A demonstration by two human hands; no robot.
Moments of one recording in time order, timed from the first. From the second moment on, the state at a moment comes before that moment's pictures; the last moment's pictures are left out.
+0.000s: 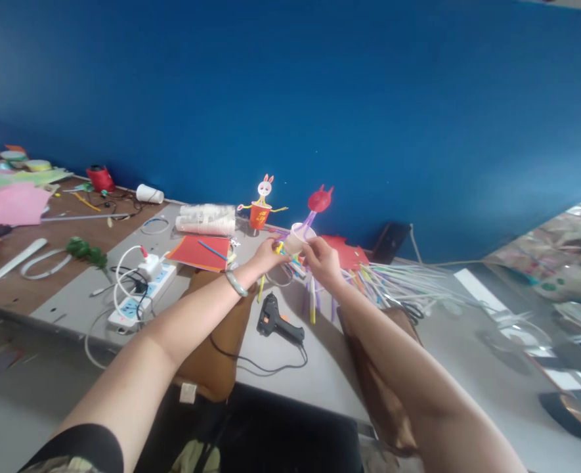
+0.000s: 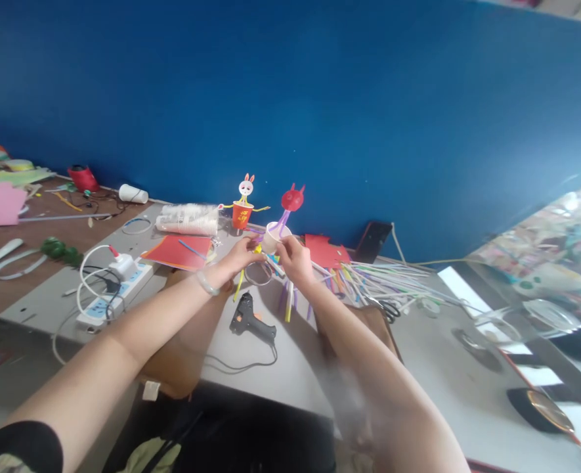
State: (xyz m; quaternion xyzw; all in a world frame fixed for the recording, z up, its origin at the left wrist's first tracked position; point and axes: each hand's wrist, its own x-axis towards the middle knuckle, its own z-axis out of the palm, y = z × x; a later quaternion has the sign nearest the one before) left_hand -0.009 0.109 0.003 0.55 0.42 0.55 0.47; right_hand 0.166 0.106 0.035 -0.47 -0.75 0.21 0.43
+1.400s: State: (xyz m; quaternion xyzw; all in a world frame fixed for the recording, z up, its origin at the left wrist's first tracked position) left_hand -0.012 0.107 -0.005 0.73 0.43 0.39 0.34; right_hand 0.184 0.217 0.043 -0.62 -0.75 0.01 0.23
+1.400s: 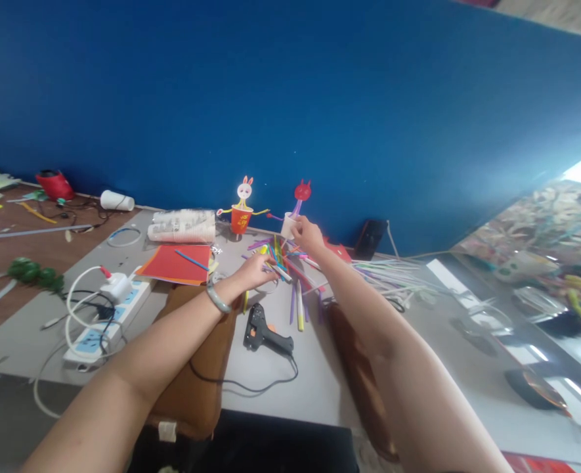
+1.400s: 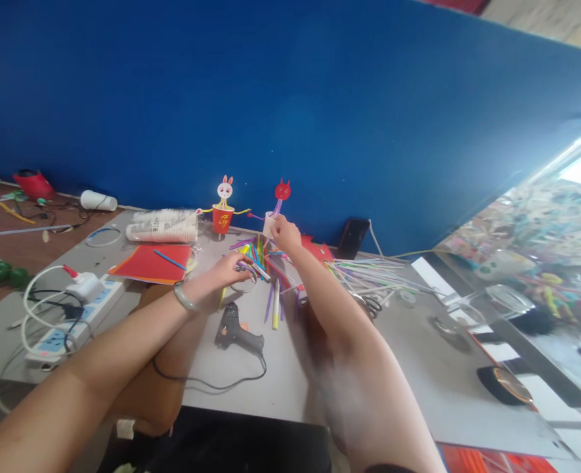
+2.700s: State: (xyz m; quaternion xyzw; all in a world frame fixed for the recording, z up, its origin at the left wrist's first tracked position) left_hand -0.012 0.102 -0.001 0.71 0.46 0.39 0.36; right_hand 0.180 0.221 0.084 -0.67 -0.73 -0.05 0.10
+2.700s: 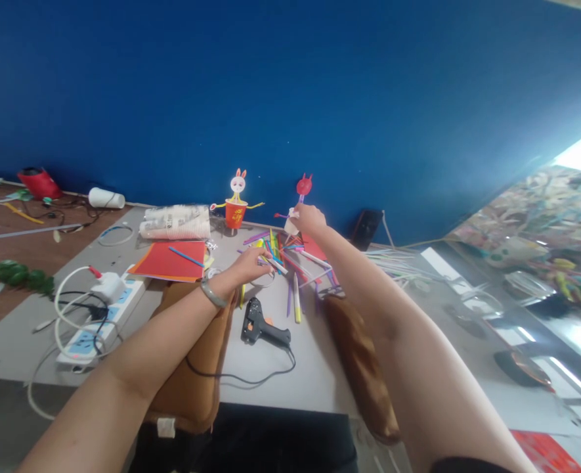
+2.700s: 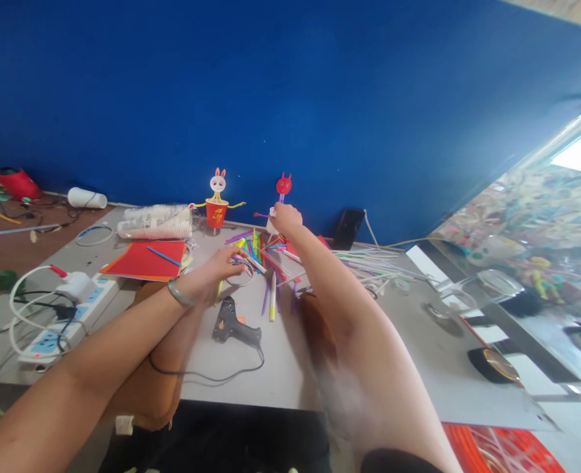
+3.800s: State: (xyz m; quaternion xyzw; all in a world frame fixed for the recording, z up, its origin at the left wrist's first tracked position) left_hand -0.011 0.103 0.002 0.73 0.49 0.35 0.33; right_hand 0.191 0.195 0.088 -0.68 -0.72 -0.10 0.01
